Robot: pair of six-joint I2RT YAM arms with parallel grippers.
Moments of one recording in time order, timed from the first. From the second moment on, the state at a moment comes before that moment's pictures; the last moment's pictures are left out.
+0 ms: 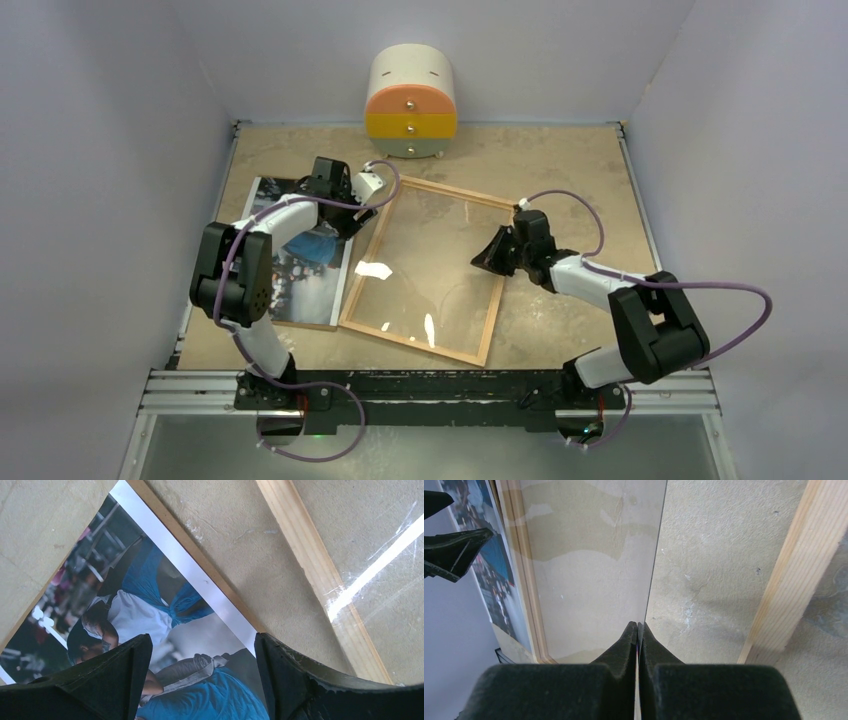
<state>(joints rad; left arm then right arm) -0.24 1.76 1.13 -0.31 0.10 0.61 0.39 1.44 0.61 0.07 -0.26 0.86</state>
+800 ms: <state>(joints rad) -0.28 1.77 1.13 -0.30 0.09 0.61 0.34 1.46 0.66 -0.01 -0.35 0.78</state>
